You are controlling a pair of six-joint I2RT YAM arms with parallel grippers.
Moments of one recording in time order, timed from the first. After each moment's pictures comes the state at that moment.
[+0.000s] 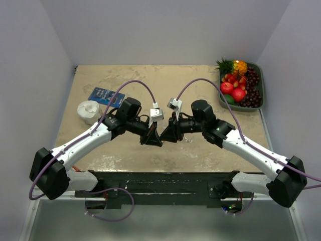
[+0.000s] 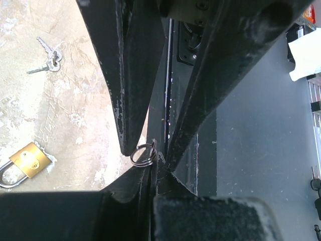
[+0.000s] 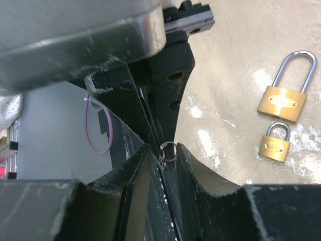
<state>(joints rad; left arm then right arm) -0.65 1.29 0.97 -0.45 0.92 0.14 0.73 1.18 0.92 -0.16 -0.66 0.26</state>
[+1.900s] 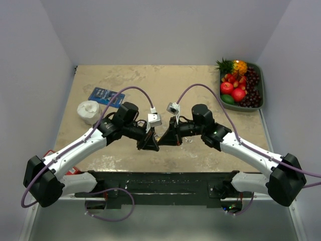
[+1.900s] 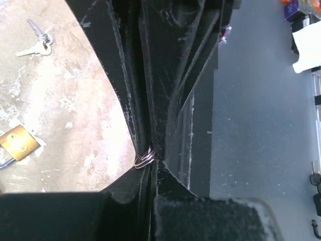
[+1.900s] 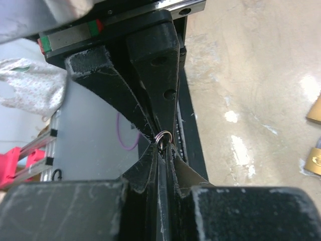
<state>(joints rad) -0.69 1.18 0.92 -0.51 0.87 0.14 0.73 1.20 0.80 0.06 -0.84 0.39</state>
